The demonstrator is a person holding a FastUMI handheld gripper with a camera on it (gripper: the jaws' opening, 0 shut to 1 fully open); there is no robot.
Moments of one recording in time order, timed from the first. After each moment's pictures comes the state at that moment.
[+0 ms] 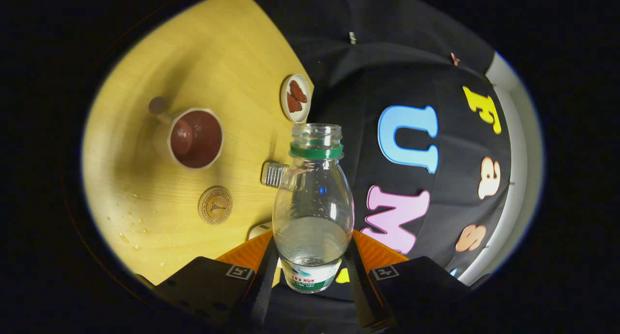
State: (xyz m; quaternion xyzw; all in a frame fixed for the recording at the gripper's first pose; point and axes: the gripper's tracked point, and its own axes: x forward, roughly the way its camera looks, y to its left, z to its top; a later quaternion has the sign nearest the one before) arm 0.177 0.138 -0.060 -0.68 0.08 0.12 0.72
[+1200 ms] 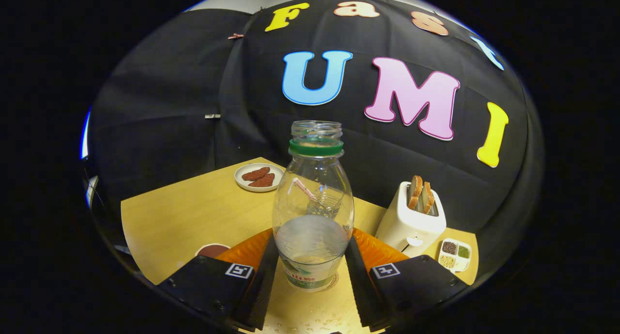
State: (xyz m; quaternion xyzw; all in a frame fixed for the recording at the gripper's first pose) arm 0.212 0.121 -0.108 -0.04 0.13 0.19 0.97
